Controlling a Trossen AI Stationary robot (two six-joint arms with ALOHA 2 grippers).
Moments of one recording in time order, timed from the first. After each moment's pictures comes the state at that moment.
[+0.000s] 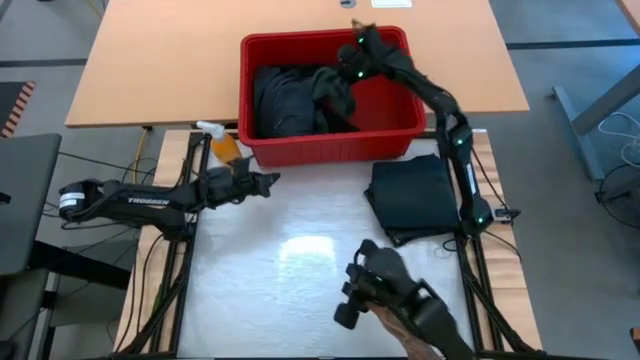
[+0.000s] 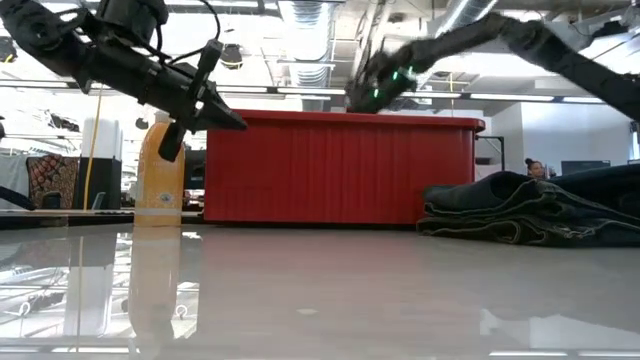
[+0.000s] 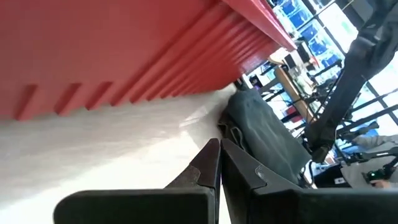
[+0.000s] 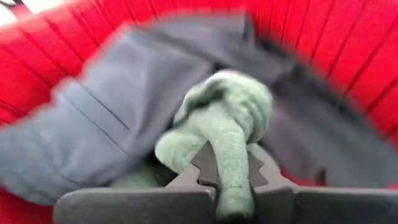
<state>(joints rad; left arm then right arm) 0.23 1.04 0.34 0.51 -0.30 -0.89 -0.90 2.20 2.32 -0.67 -0.48 -0.22</state>
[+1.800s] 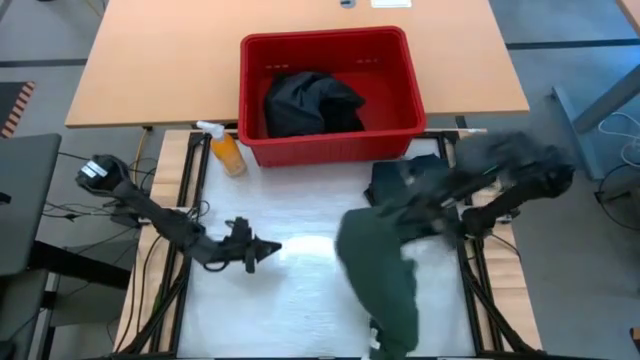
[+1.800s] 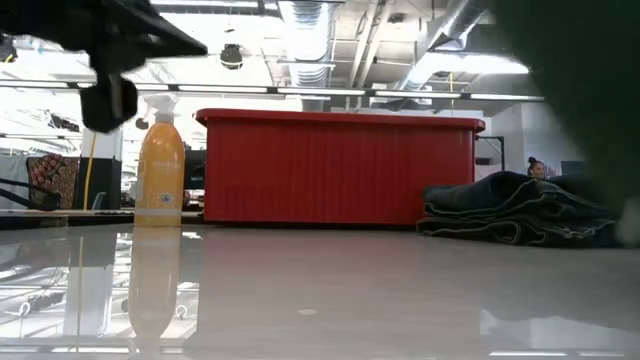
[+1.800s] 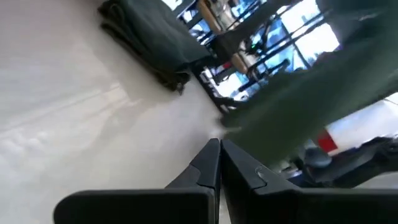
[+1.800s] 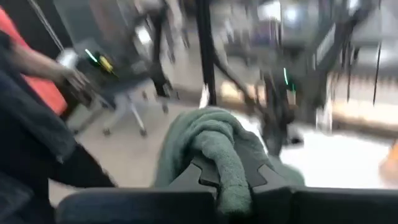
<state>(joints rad) -0.61 1.20 0.37 0.71 -0.77 -1.03 0.30 1.35 1.91 -0.90 -0.11 0.07</state>
